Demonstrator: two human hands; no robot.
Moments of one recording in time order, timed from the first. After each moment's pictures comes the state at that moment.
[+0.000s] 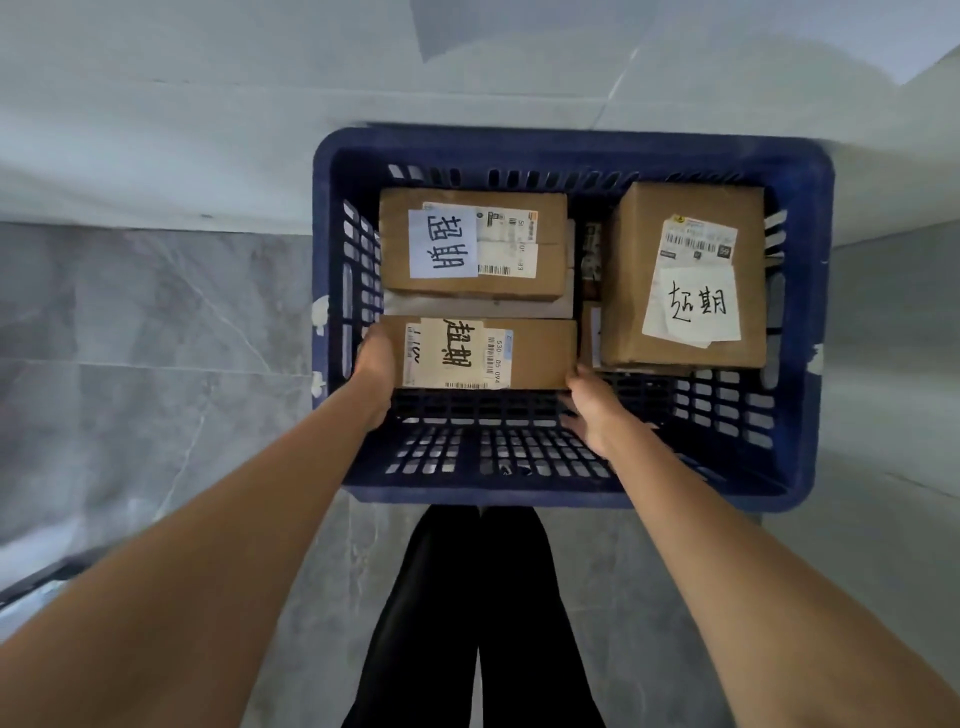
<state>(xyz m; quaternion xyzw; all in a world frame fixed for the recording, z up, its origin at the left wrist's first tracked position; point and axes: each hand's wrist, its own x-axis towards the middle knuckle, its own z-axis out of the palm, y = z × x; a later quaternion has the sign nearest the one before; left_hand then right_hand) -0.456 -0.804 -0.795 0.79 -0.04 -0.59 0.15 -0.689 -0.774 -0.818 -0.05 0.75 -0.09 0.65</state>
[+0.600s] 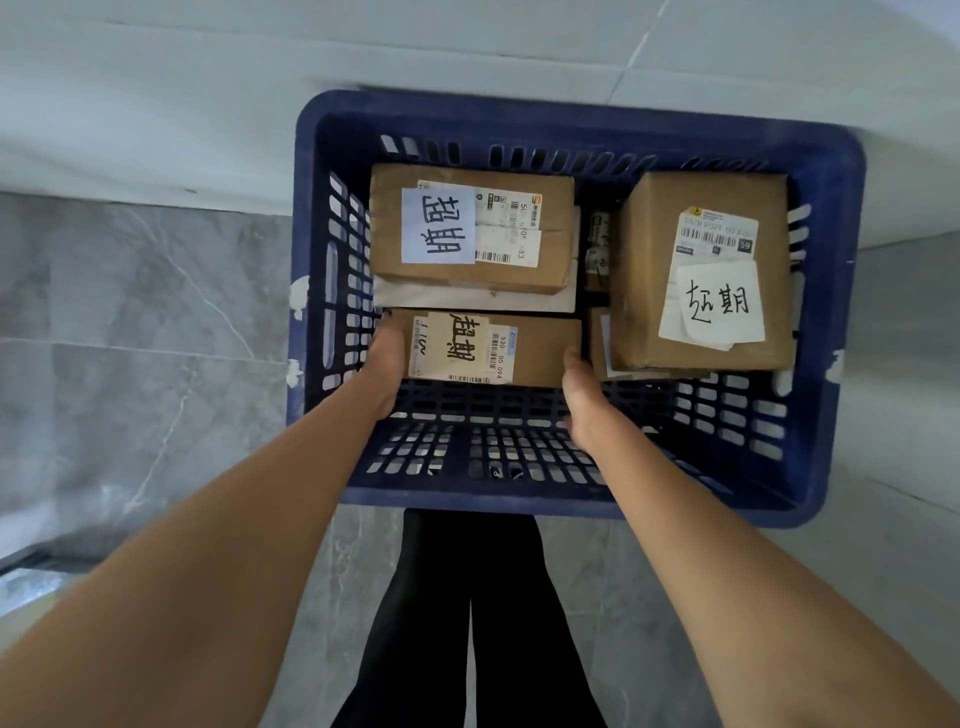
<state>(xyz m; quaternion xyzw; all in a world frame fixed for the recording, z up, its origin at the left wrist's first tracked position) -0.469 -0.799 -0.833 0.76 -0.08 -0.62 0.18 -0.681 -0.780 -0.849 -0.05 0.78 -0.08 0.62</state>
